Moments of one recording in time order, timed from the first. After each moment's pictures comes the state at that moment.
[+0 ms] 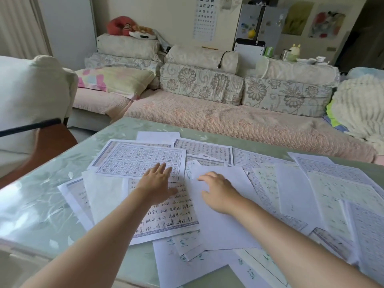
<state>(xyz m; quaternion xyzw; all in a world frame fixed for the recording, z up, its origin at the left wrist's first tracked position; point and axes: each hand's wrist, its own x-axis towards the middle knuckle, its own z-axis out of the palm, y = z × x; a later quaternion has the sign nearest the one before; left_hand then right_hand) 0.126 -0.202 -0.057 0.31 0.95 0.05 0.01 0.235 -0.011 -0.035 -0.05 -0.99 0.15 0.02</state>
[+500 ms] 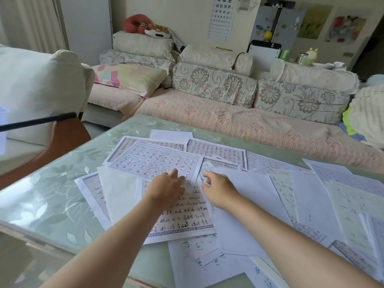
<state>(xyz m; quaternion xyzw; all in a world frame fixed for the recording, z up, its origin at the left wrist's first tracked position) 0.130 -0.218 -0.066 0.36 0.93 0.02 -0.10 0.200 -0.046 -0.039 -0.12 -0.97 0.20 0.01</state>
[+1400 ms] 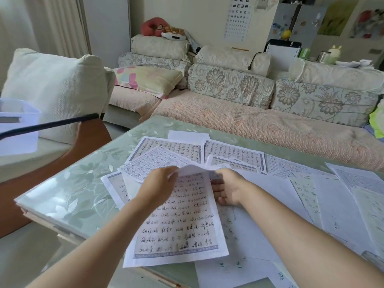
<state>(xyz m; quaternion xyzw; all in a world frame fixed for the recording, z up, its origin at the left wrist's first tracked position) 0.146 -0.287 -0.034 0.21 0.91 0.36 -0.08 0.161 -0.065 -0.032 -0.32 -0.69 0.63 -0.16</state>
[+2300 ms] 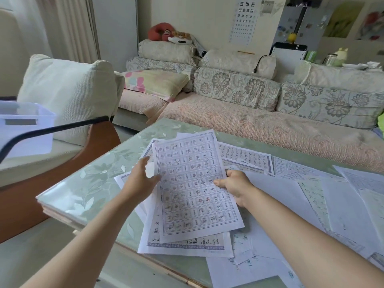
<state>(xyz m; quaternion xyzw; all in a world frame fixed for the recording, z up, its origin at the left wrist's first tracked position) 0.129 -0.354 -0.036 0.05 0.86 0.50 -0.02 0.170 -0.084 -0.034 -0.21 -0.78 0.59 0.02</state>
